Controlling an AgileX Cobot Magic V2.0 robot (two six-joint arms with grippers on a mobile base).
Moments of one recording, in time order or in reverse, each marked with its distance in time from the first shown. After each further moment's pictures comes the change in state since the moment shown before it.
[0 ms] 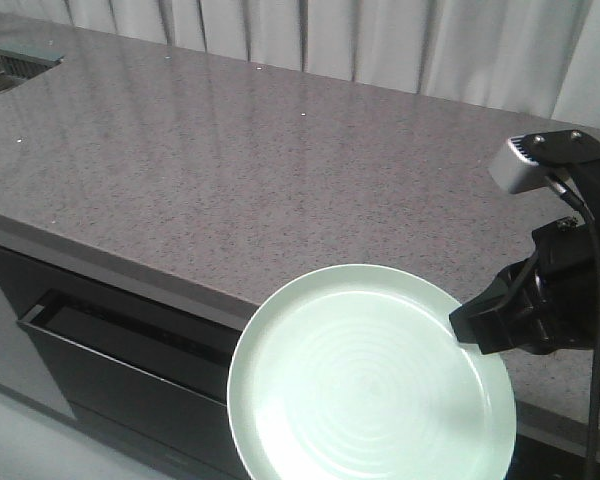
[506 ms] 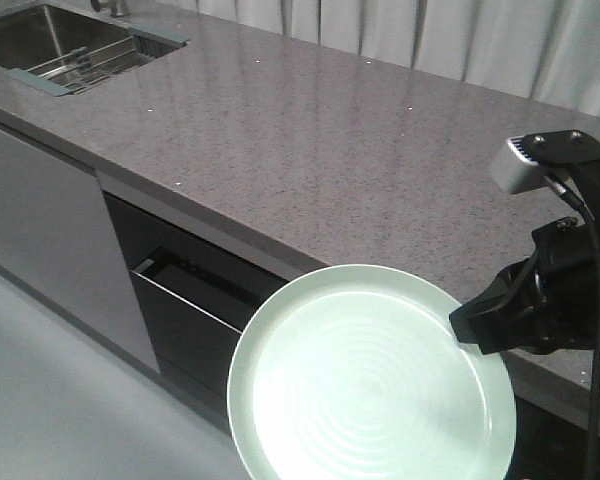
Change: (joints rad) left arm 0.000 0.000 0.000 0.000 0.000 0.000; right arm 0.000 0.000 0.000 0.000 0.000 0.000
